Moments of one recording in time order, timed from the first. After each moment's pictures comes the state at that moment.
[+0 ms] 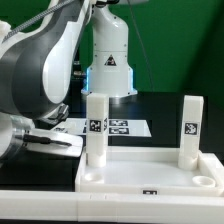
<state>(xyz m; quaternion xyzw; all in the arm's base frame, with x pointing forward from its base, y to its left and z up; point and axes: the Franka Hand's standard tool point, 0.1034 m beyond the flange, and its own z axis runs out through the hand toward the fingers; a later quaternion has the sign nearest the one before) 0.465 -0.152 0.004 -0.83 0.17 0.51 0.13</state>
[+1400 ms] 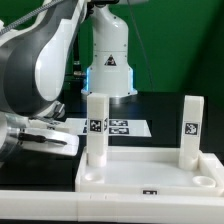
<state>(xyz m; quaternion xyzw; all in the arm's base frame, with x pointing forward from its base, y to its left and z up) 0.465 -0.159 0.006 -0.83 0.17 0.51 0.14</state>
